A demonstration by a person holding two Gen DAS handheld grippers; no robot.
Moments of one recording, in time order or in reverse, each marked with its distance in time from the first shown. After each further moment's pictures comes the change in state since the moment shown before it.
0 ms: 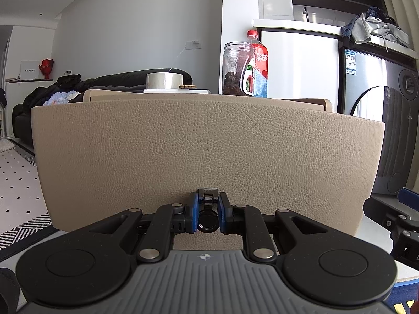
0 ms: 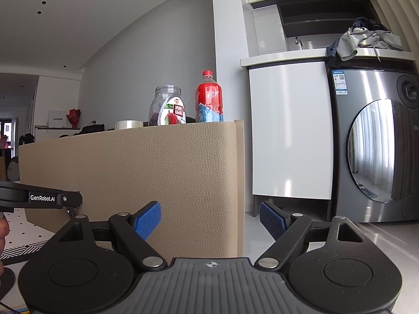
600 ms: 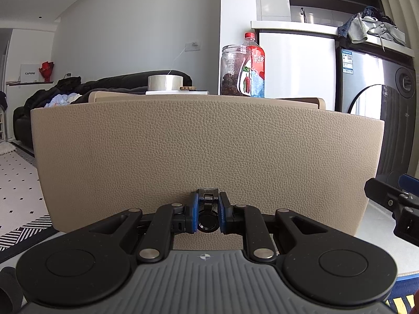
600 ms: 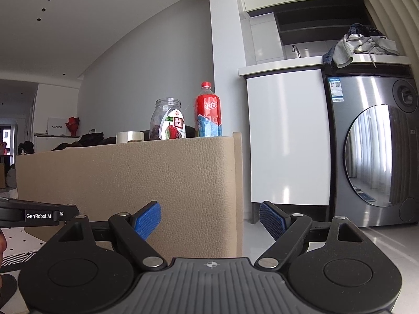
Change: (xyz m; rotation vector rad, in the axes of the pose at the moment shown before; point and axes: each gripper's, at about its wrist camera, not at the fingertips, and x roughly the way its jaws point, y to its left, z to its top) left arm -0.018 -0.002 -0.005 0.012 -0.006 0.002; right arm -0.015 0.002 0.008 0.019 -0.034 -0.008
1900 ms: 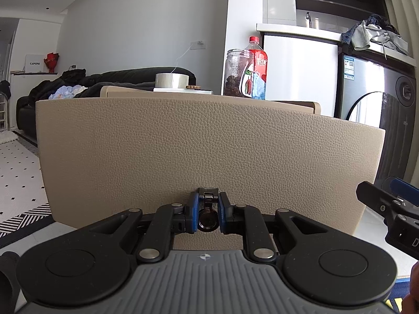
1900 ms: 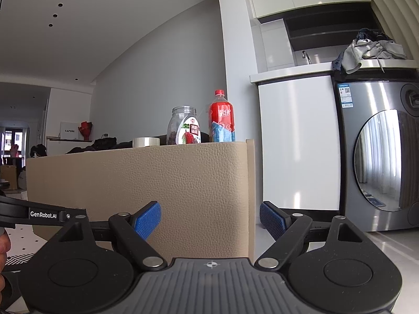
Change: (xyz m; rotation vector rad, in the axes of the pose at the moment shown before) left arm -0.029 0.004 -0.005 -0.050 0.010 0.000; right arm -0.024 0.010 -0.001 -0.018 -0.034 0.052
